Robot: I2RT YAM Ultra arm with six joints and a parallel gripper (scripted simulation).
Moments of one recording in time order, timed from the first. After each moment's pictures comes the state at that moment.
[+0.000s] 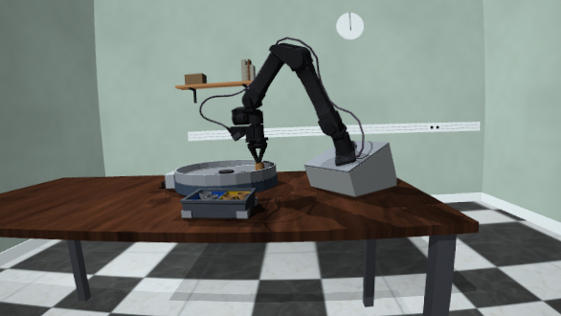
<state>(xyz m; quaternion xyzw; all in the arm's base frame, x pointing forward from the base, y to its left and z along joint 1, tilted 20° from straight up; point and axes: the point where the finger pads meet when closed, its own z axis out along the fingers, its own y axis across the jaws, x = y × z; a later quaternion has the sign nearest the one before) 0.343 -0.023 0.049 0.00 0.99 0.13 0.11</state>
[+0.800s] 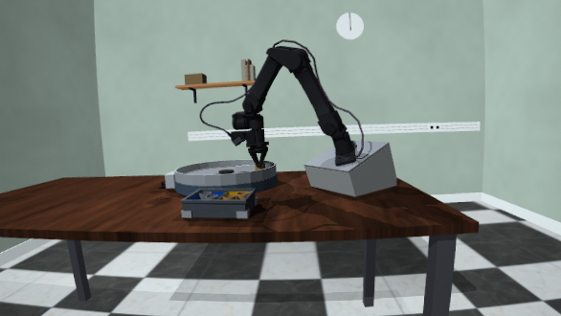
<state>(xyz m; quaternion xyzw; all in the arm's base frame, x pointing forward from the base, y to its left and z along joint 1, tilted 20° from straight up) 0.345 -0.019 0.031 0.00 0.99 0.13 0.11</state>
